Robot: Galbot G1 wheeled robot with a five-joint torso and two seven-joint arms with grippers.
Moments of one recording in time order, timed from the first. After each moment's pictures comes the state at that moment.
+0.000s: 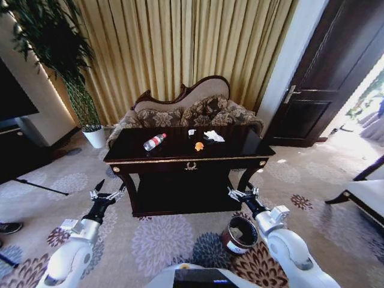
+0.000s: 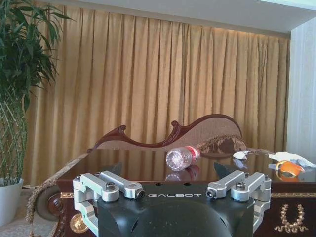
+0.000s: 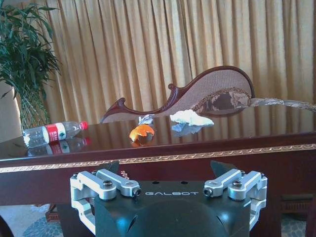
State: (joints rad) left arm 1.71 -1.10 -0.79 -2.10 -0.59 -0.11 0.10; right arm -1.64 1.12 0.63 2.15 0.58 -0.13 -0.04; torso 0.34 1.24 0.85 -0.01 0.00
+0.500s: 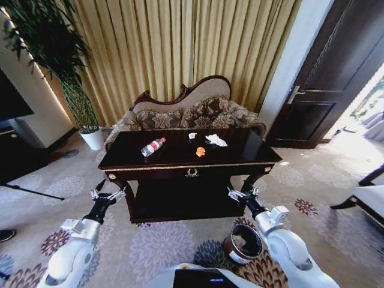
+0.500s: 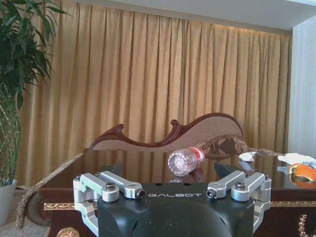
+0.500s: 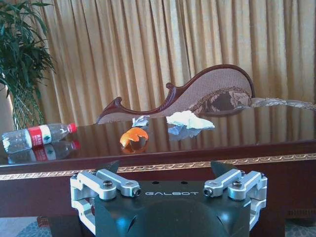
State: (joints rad) left arm 1.71 -1.11 -0.79 -2.09 -0.59 -0.10 0.11; right arm -1.64 1.13 0.63 2.15 0.57 -0.13 -0.04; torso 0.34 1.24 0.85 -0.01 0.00
